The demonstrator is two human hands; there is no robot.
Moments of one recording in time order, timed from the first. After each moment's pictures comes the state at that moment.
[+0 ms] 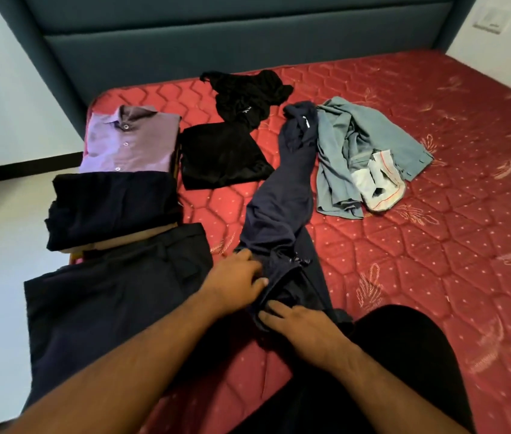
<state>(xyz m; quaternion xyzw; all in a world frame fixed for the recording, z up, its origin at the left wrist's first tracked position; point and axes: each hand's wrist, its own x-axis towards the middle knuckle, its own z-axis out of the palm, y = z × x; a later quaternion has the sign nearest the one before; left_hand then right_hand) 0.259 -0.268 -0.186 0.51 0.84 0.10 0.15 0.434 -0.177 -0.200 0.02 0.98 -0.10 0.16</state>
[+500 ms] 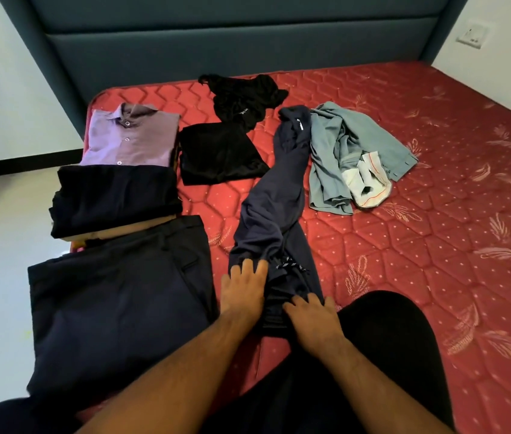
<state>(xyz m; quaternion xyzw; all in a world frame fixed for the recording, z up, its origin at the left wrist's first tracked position) 0.324 -0.268 -0.227 0.40 0.91 0.04 0.09 0.454 -0.187 -0.210 0.21 0.96 -0.01 0.20</state>
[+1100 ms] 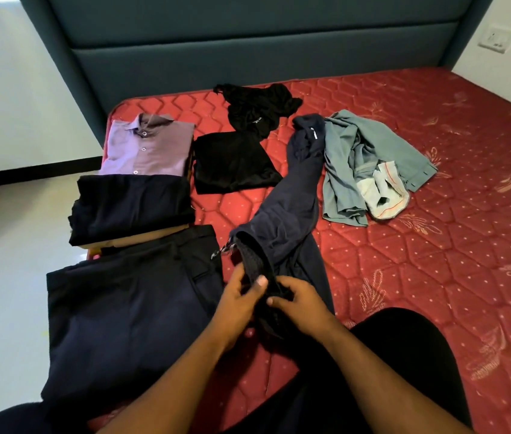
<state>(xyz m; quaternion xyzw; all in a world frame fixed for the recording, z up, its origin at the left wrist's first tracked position) 0.312 -0.300 -0.207 0.16 0.62 0.68 0.34 0.401 -0.178 -0.206 0.24 0.80 -0.55 -0.06</state>
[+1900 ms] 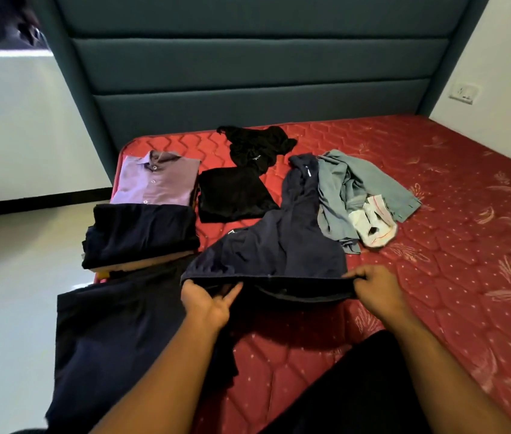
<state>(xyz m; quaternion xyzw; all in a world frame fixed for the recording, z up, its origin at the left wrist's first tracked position) 0.255 -0.306 -0.150 -0.27 0.35 0.85 0.29 0.443 -0.080 -0.126 0.40 0.84 -0.34 -0.14</state>
